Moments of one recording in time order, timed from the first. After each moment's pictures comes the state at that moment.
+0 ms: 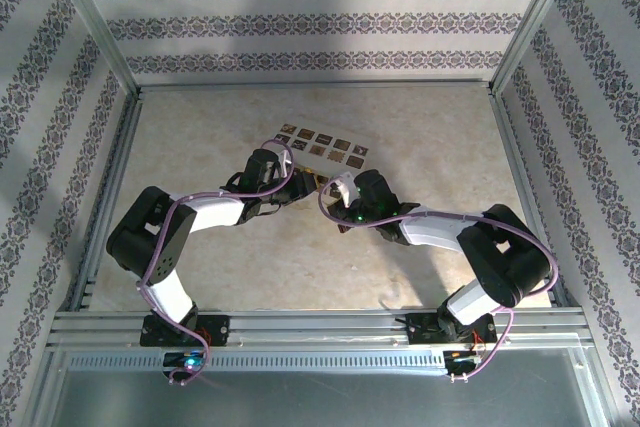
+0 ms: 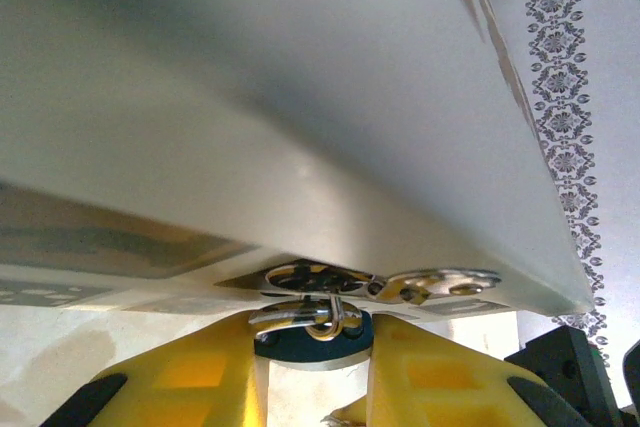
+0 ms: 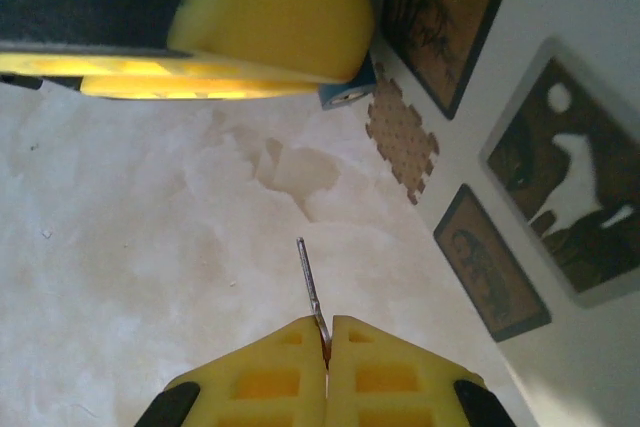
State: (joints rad) left arm -0.49 1.71 0.81 0.33 0.45 -0.90; right arm 0.63 1.55 0.64 0.21 -0.26 0.11
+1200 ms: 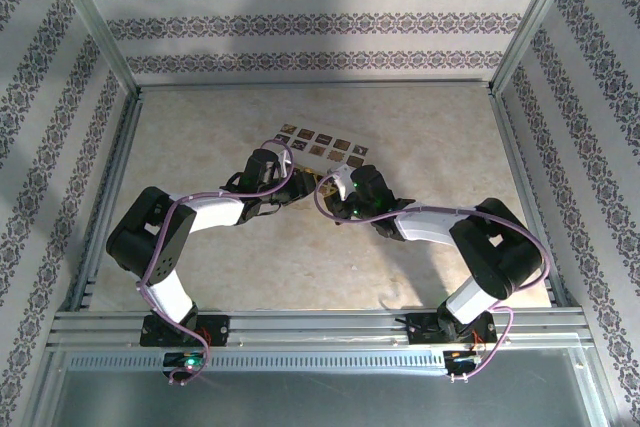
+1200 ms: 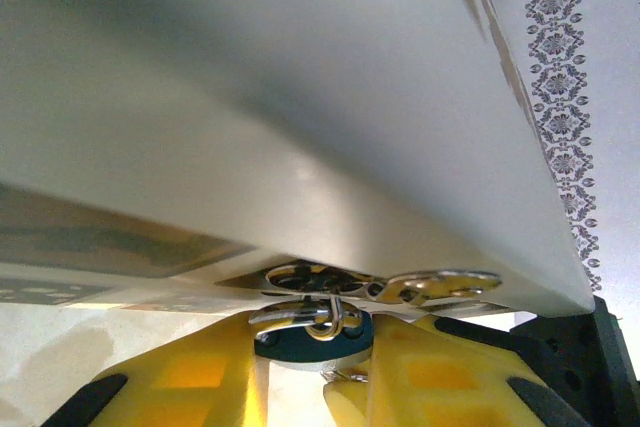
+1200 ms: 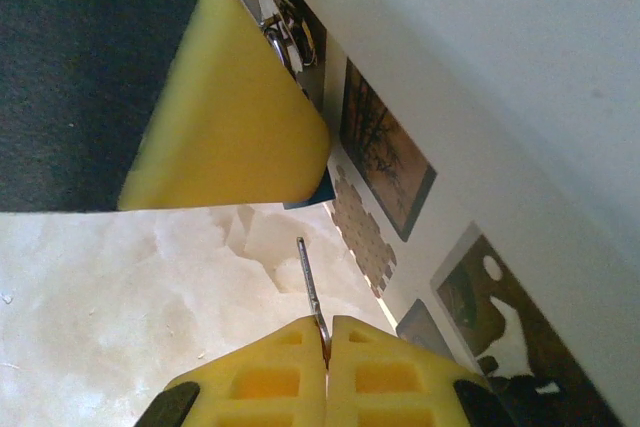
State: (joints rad) left arm -0.49 1.71 0.81 0.33 0.45 -0.91; right arm 0.63 1.60 0.68 0.28 -0.21 0.11
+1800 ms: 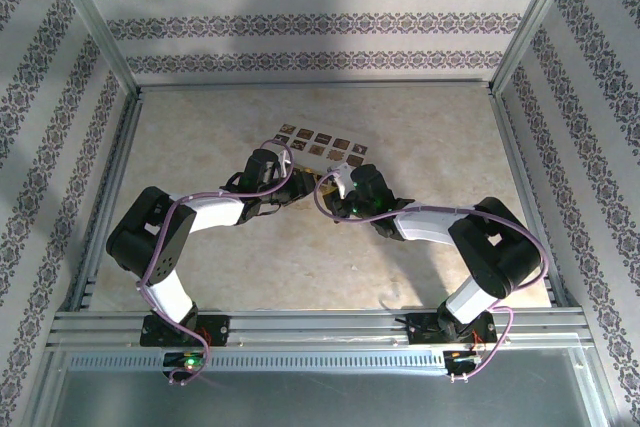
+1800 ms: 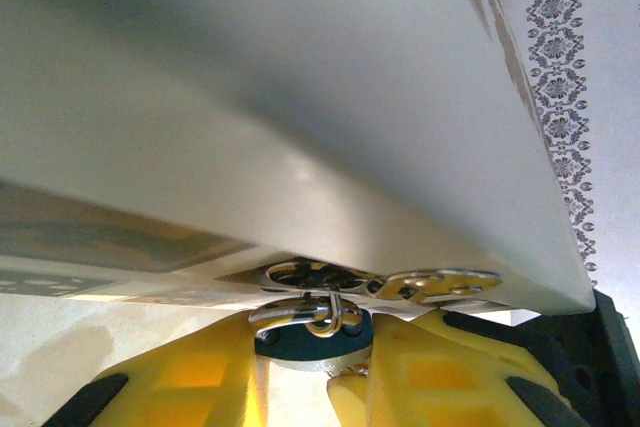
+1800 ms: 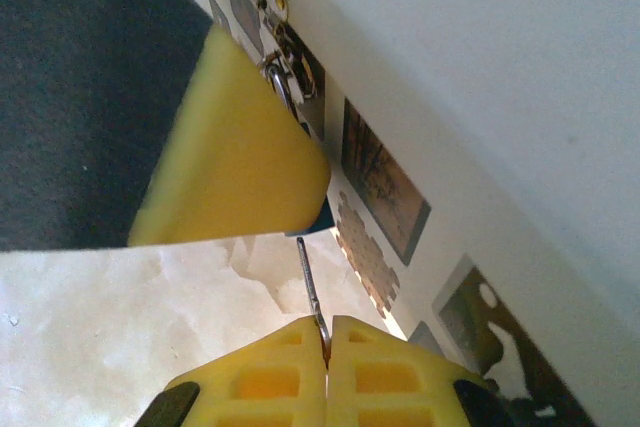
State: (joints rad) left arm -0.49 1.71 0.81 0.33 0.45 -0.92; right arm 0.63 1.61 0.68 0.31 -0.21 0.13
